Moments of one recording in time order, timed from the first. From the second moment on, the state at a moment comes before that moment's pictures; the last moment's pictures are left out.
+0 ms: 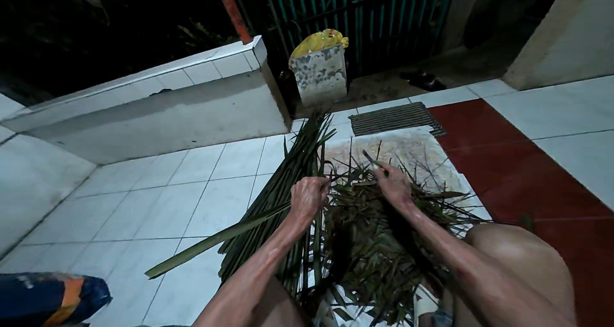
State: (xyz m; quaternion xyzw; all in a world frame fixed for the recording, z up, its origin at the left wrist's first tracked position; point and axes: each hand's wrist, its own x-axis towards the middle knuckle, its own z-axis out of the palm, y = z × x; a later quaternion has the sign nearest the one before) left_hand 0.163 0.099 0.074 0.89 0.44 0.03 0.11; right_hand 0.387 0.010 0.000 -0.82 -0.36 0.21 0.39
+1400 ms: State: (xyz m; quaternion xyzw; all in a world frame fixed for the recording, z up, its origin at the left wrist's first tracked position) left_hand 0.162 0.088 0.064 0.93 0.35 0.12 -0.07; right_hand 0.384 0.006 0.014 -0.82 -0.39 0.22 0.36
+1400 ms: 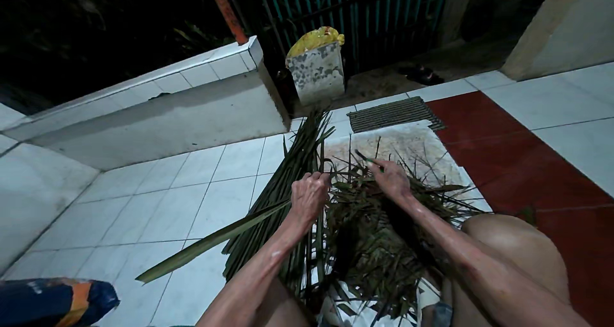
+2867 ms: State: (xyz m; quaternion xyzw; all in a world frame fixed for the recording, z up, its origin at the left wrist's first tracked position) left_hand 0.143 0.115 0.066 0.87 0.43 0.09 0.22; right_hand 0.399 0.020 -0.006 -0.75 -0.36 0.22 0.52
